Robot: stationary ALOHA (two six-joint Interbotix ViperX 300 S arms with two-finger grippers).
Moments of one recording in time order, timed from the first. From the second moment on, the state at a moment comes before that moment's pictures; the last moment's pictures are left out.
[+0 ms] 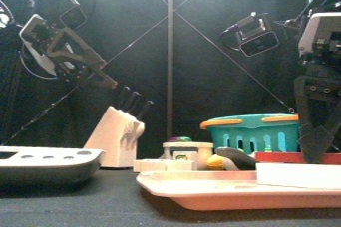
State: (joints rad) left arm 0.15 -0.40 1.17 0.48 -0.53 -0.40; right arm 0.48 0.06 0.65 -0.58 0.71 1.53
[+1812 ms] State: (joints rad) left arm 0.06 -0.04 0.83 0.63 -0.59 -0.40; right arm 0.38 -0.02 0.48 -1.12 0.71 1.54
